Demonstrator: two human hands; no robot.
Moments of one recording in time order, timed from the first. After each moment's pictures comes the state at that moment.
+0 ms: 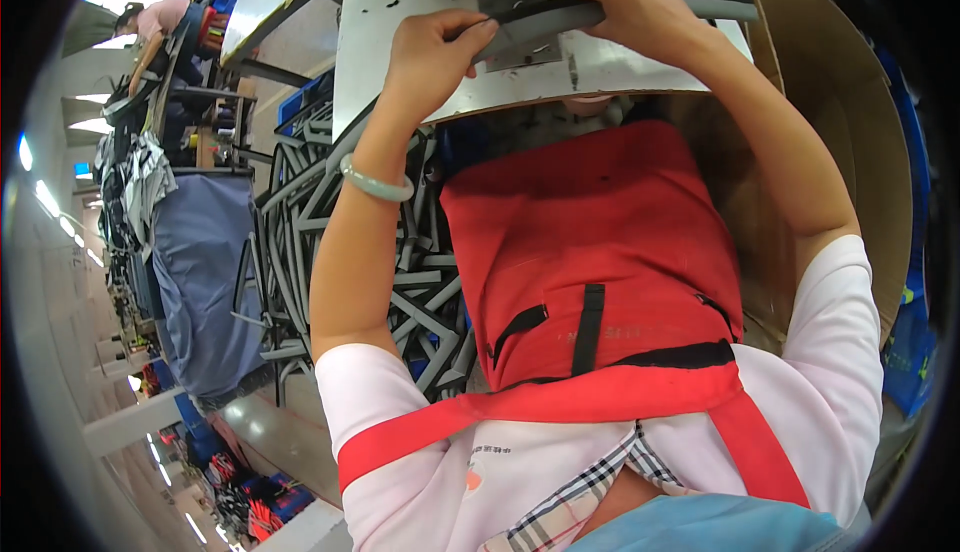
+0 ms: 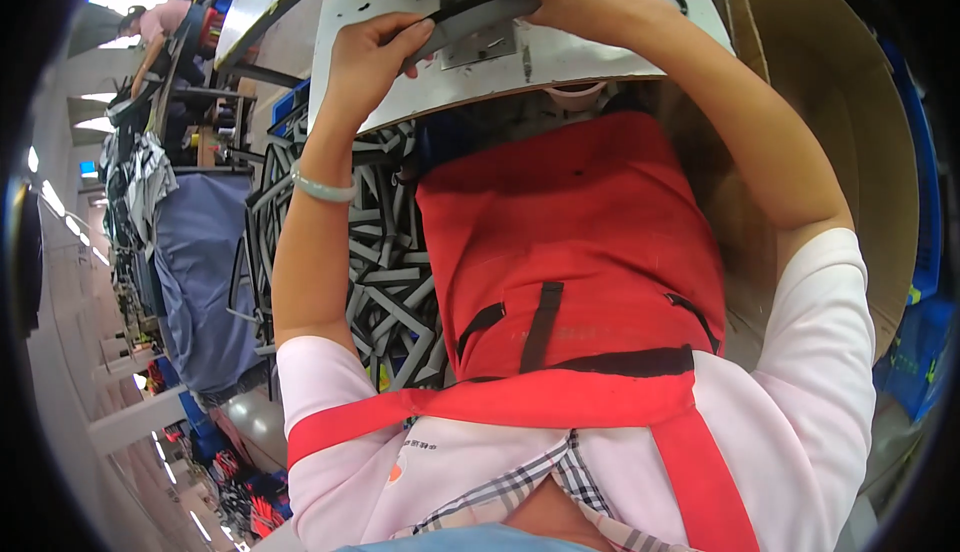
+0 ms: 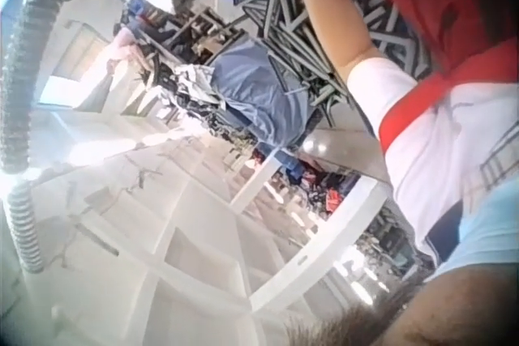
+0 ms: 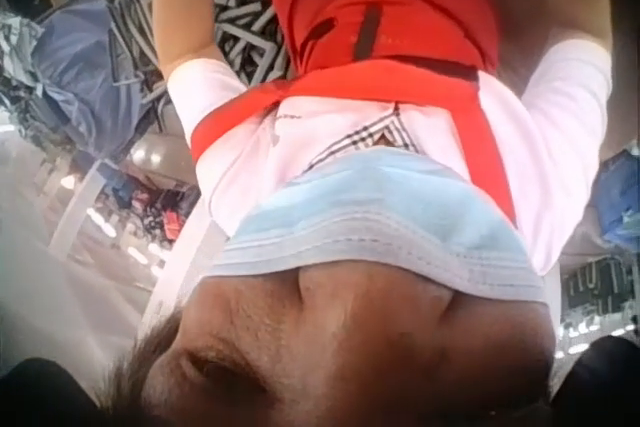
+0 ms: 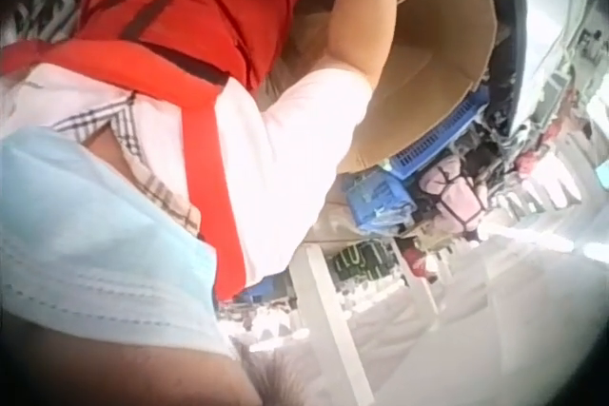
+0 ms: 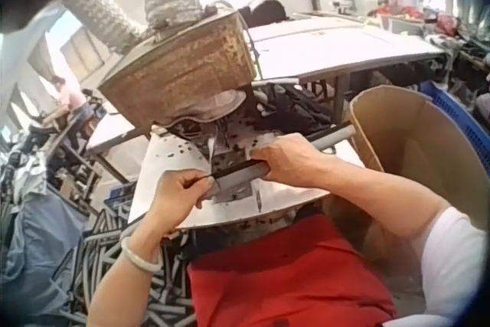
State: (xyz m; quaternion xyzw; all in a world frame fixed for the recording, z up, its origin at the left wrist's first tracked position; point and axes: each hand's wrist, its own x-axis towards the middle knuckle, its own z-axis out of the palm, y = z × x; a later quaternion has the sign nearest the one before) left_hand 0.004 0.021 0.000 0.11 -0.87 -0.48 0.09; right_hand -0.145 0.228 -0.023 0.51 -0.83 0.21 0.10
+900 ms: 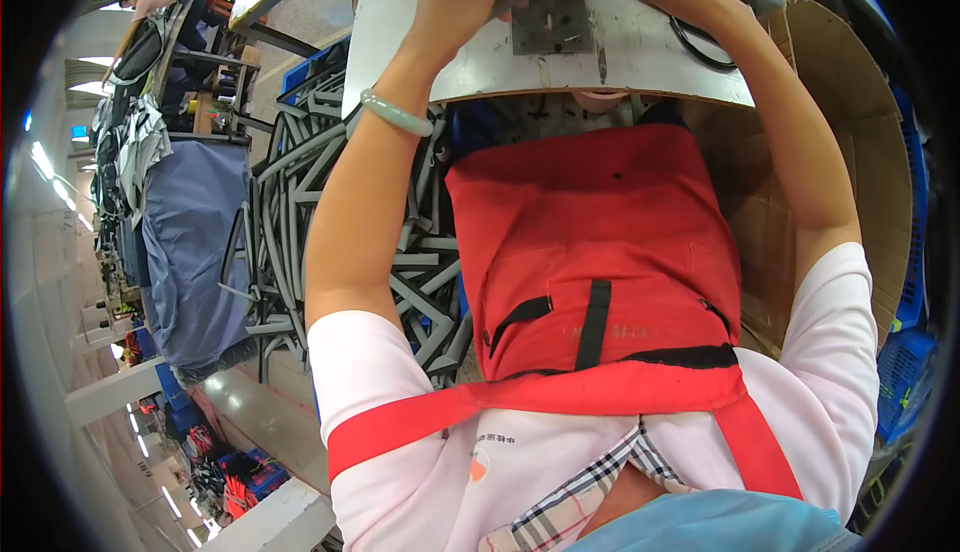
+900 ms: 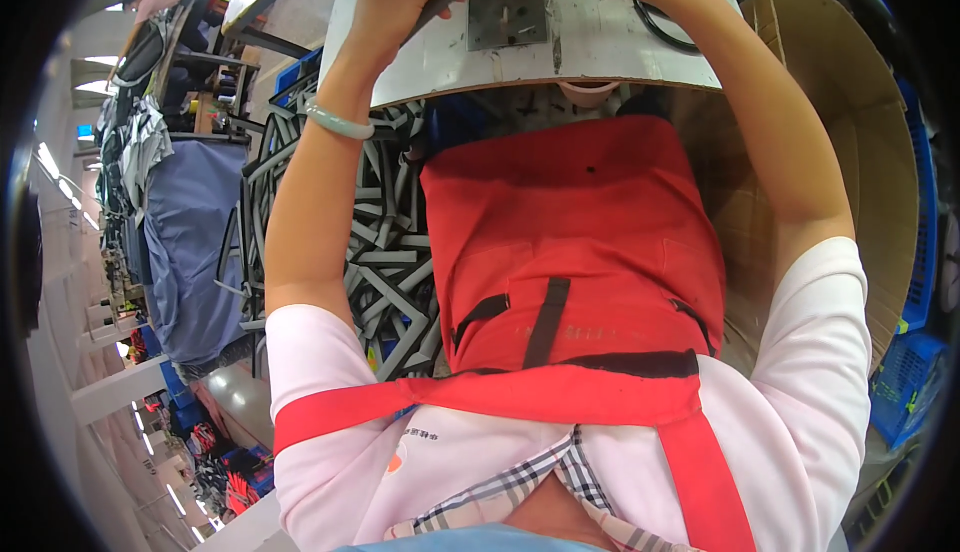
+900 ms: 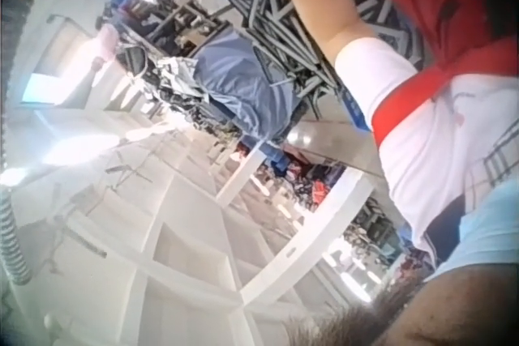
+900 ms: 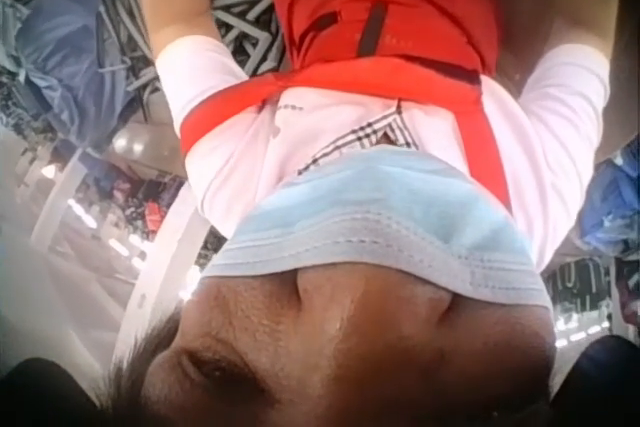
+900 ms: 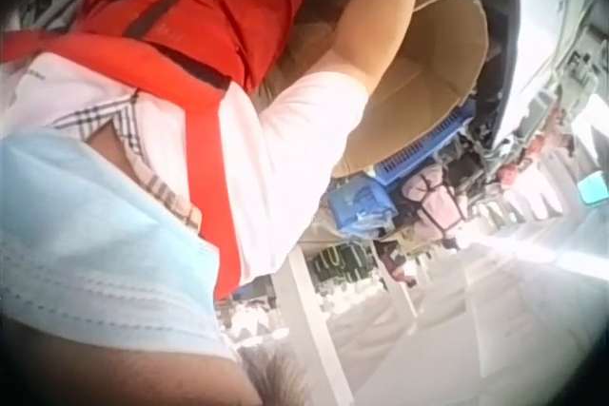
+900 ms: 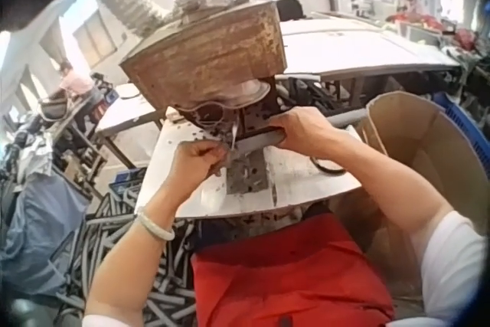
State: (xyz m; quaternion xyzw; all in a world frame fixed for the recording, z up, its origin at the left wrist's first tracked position) left_hand -0.028 -0.001 -0.007 0.18 -0.81 -0.55 0.12; right_hand -0.179 0.216 -0.005 0.58 -0.74 0.30 0.15
